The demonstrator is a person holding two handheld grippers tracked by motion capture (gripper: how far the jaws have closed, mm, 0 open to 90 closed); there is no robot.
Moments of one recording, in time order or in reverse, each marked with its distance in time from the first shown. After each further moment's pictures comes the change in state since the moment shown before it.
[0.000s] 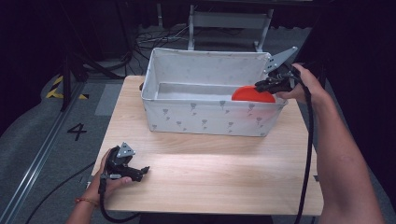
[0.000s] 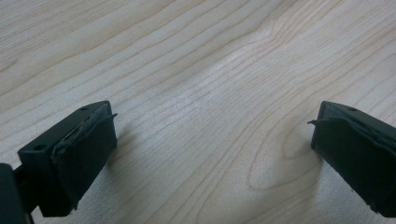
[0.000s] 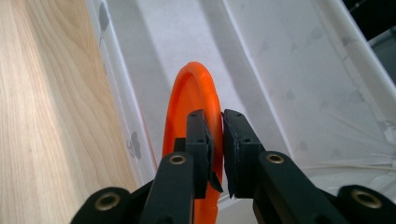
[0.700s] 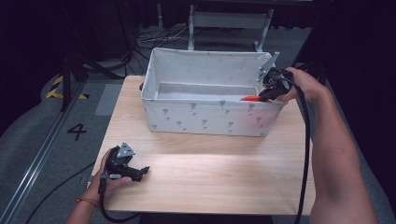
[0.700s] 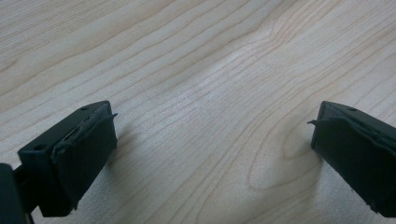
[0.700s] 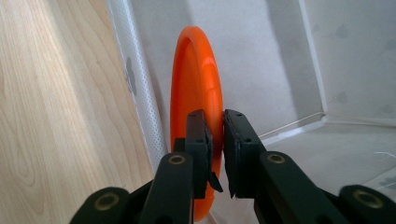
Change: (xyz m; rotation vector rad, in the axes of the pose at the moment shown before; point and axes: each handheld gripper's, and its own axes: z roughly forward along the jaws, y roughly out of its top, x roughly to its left) left arm 0.000 0.000 0.000 0.000 0.000 0.000; right arm -0.009 -0.006 0.027 0.285 0.127 -0.045
